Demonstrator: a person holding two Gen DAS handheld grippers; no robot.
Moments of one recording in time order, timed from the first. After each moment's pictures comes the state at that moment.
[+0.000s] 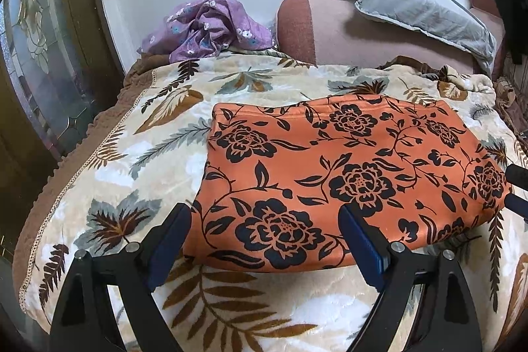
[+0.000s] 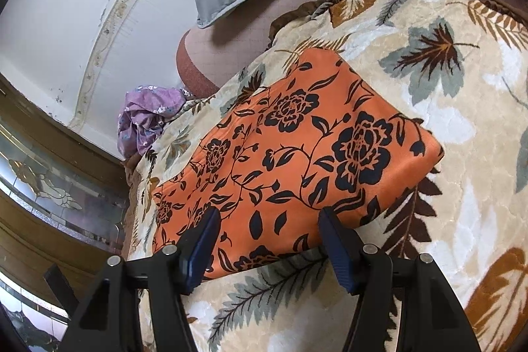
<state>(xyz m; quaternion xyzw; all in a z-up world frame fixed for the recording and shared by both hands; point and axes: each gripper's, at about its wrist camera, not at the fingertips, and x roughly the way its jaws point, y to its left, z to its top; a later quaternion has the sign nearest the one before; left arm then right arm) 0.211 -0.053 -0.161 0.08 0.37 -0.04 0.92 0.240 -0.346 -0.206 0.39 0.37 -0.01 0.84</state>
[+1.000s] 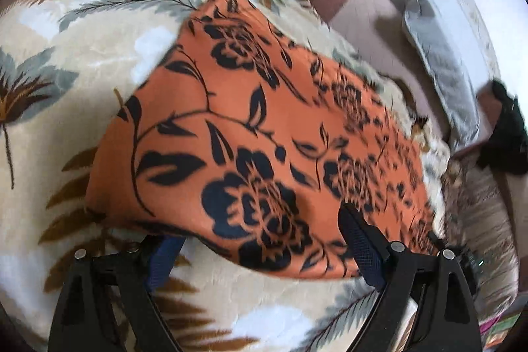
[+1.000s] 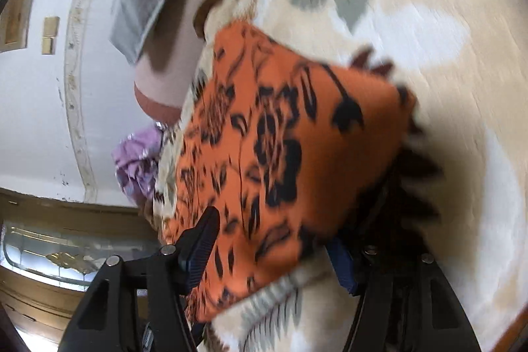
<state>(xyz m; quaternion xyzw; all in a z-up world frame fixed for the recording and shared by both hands) 0.264 0.005 -0.232 -0.24 0.51 -0.13 0.82 0.255 -0.399 -0.297 0.57 0.35 -0.03 0.74</state>
